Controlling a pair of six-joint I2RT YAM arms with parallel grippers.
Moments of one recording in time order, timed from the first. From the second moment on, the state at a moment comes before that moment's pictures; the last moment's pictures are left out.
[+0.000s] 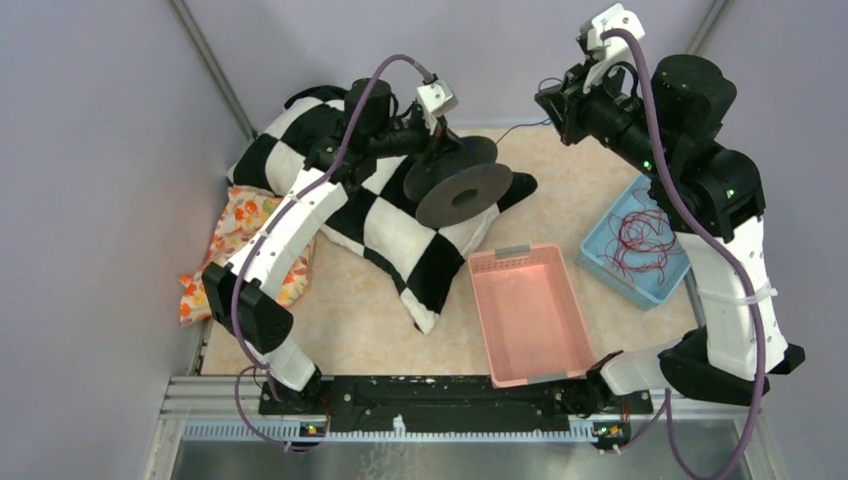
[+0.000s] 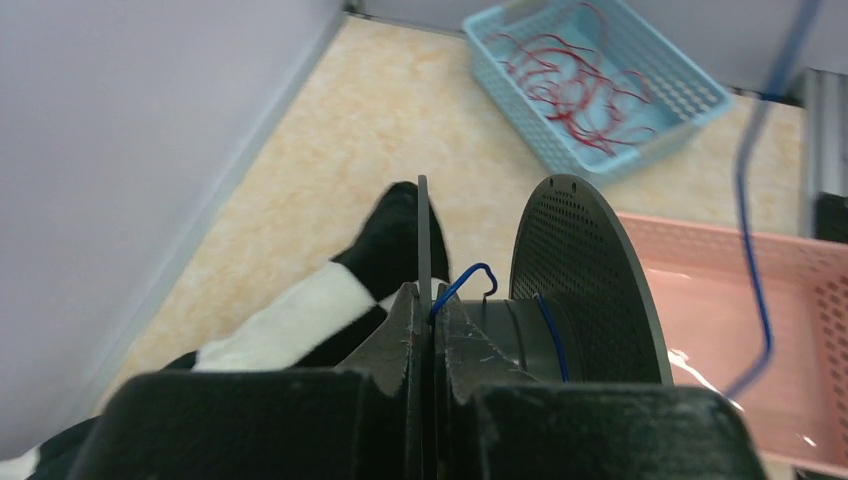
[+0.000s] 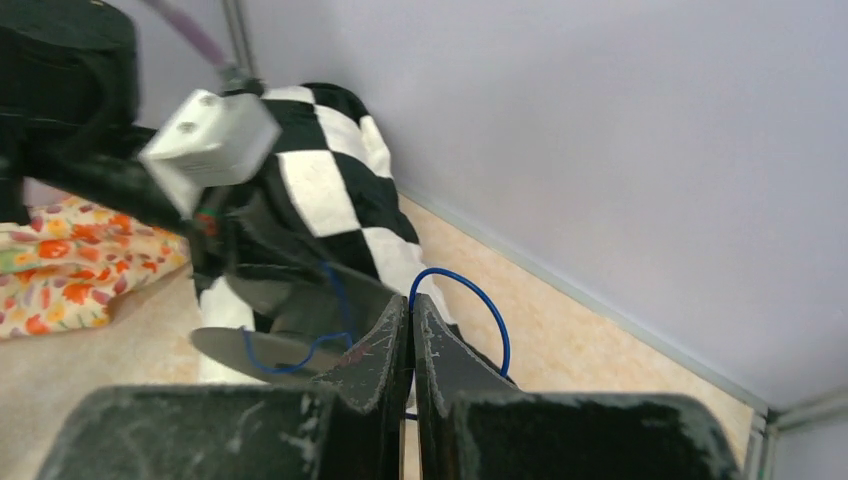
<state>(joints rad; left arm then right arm) -0.53 1.66 1.77 -0.33 0.60 0.22 0.60 1.37 2.18 -0.85 -0.01 -0.15</state>
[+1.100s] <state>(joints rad) -0.30 1.48 1.50 0.33 0.85 -0.61 0.28 0.92 0.99 -0.45 -0.45 0.28</state>
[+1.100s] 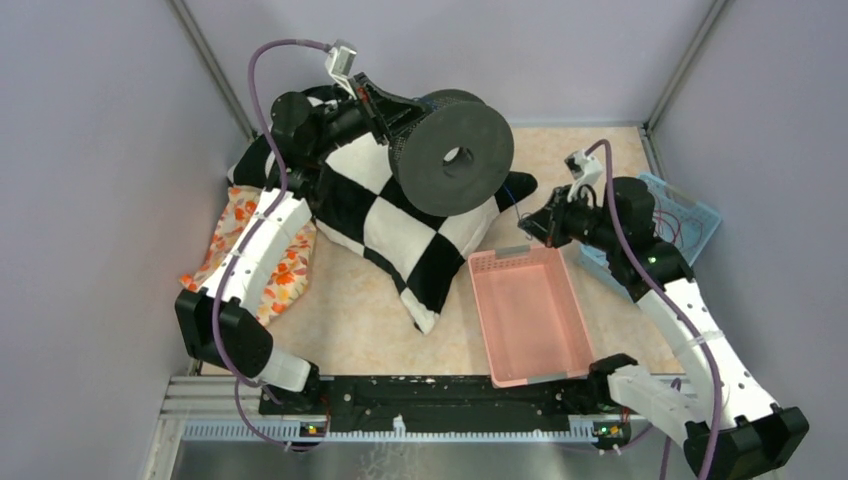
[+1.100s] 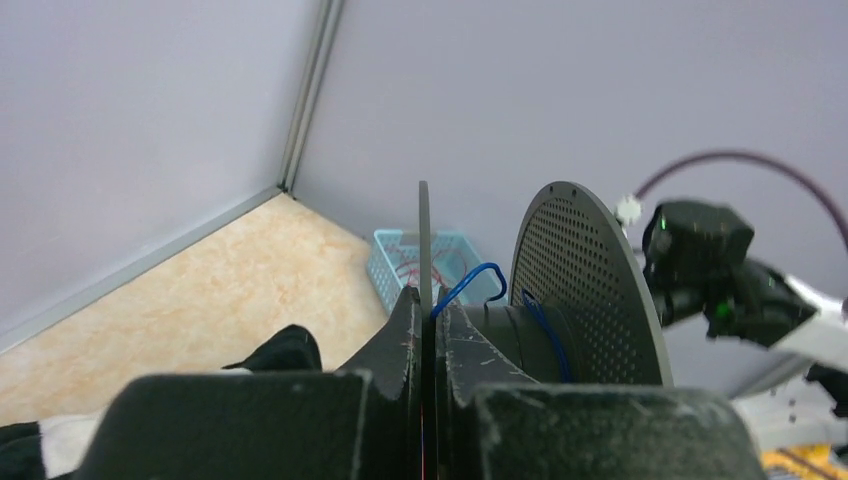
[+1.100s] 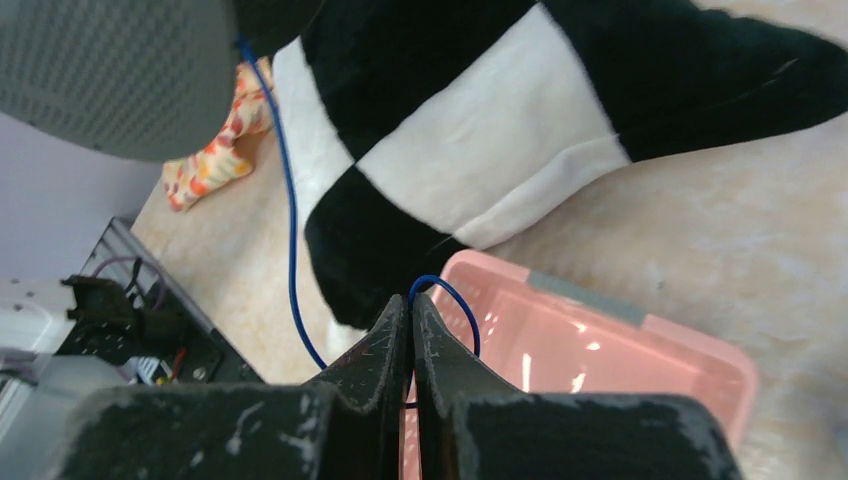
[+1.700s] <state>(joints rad) -0.35 1.44 1.23 0.47 0.35 -0.90 0.61 0.99 0.91 -0.25 -0.25 0.44</state>
